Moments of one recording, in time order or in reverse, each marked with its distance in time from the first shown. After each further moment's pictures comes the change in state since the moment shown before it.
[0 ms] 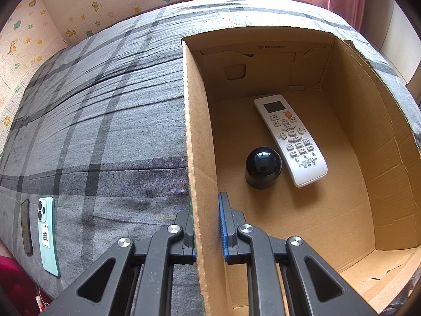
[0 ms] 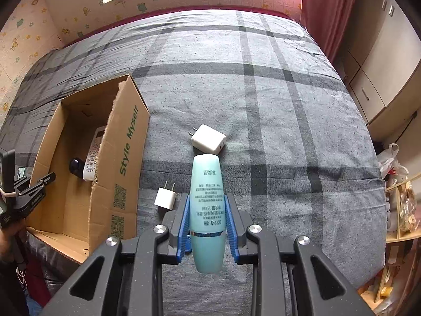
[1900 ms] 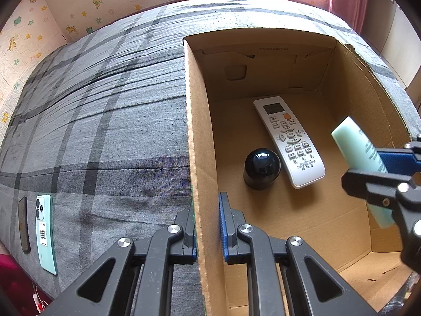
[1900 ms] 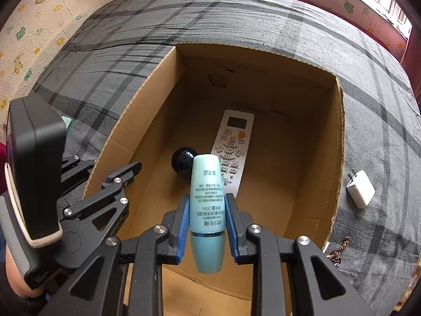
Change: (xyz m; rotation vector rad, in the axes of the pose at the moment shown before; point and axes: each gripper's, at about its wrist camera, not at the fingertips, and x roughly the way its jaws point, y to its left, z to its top) left arm -0.001 0.005 0.004 -0.014 0.010 -0.016; right arm 0.074 0.216 0.022 -0.332 0.130 0.245
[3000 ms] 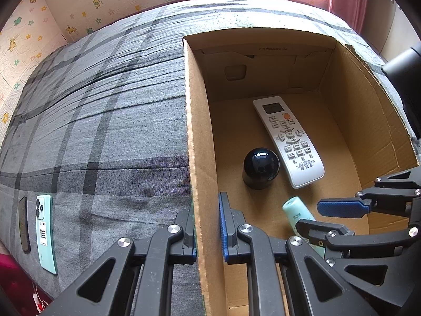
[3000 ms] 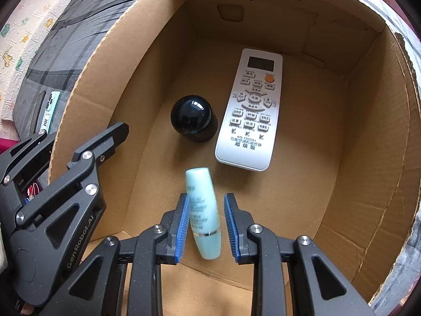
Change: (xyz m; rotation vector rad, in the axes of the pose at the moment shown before) left arm 0.000 -0.001 -0.001 0.006 -0.001 0.003; right arm 0.071 0.001 -0.007 0.039 0.220 0.070
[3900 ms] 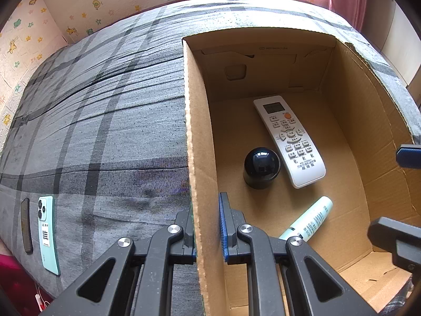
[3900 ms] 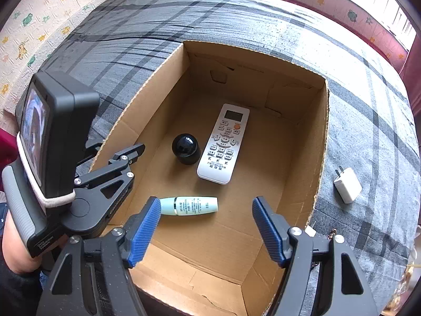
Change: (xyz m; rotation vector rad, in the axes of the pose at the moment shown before) left arm 0.000 -0.001 0.001 0.004 0.004 0.008; right arm -0.093 0.005 -0.031 -0.089 -0.229 -0.116
